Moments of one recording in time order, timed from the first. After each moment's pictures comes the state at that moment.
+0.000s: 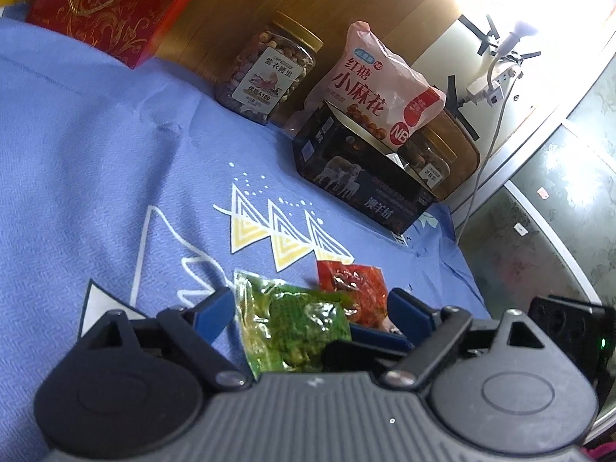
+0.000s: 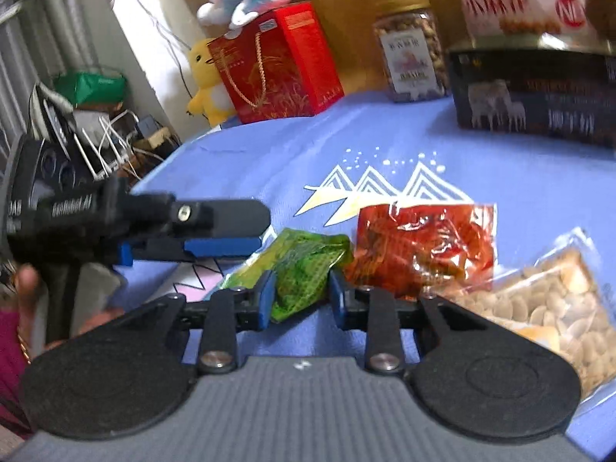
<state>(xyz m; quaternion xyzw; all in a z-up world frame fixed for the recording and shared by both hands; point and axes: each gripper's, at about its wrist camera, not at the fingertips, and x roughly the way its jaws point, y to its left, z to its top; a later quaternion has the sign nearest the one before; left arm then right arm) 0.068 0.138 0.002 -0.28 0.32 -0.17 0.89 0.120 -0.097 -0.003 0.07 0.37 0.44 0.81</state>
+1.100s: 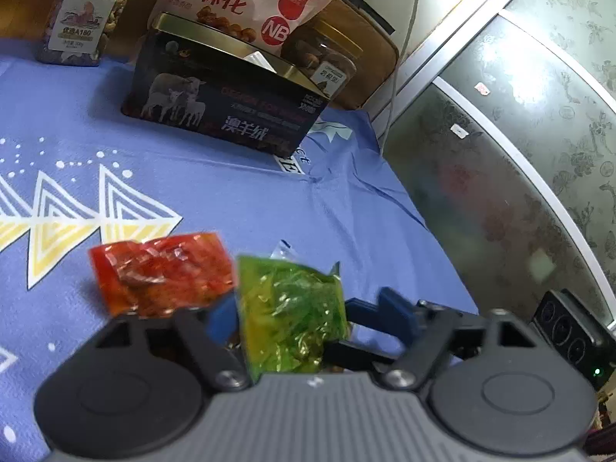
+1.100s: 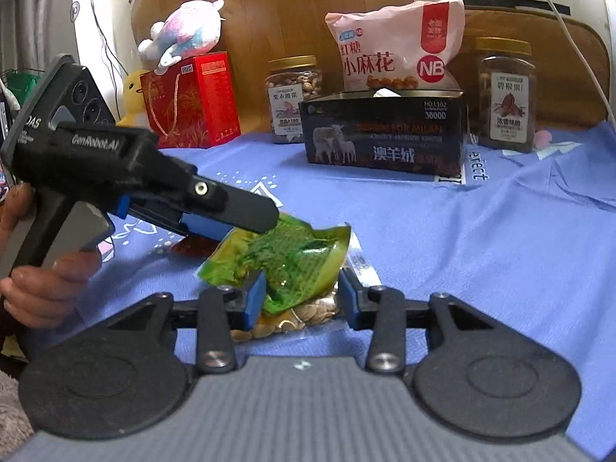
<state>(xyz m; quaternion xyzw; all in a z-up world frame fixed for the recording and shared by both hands) 0.133 0.016 0.012 -0.20 0.39 -0.31 0.84 0.093 -0.215 0.001 0.00 0.28 0.33 0.90</state>
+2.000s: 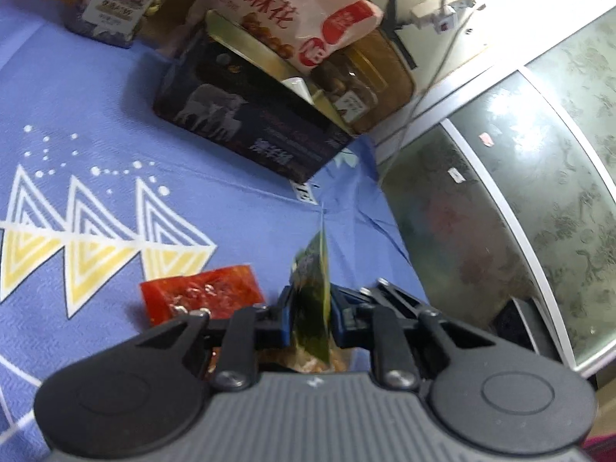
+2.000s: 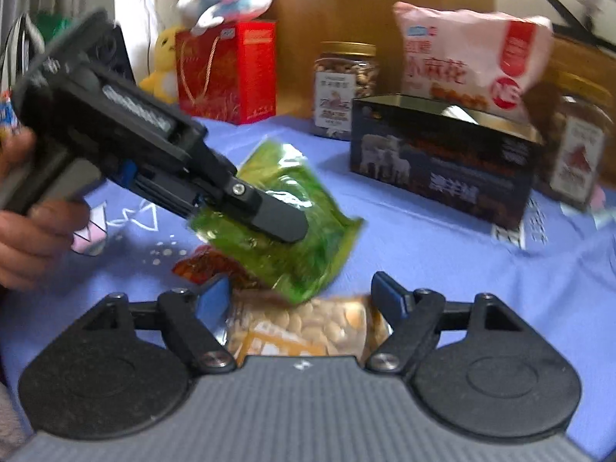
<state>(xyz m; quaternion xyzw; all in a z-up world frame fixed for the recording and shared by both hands) 0.162 0.063 0.016 -0.29 0.40 -0.33 0.80 0.129 -0.151 0.004 -0.10 0.28 0.39 0.87</state>
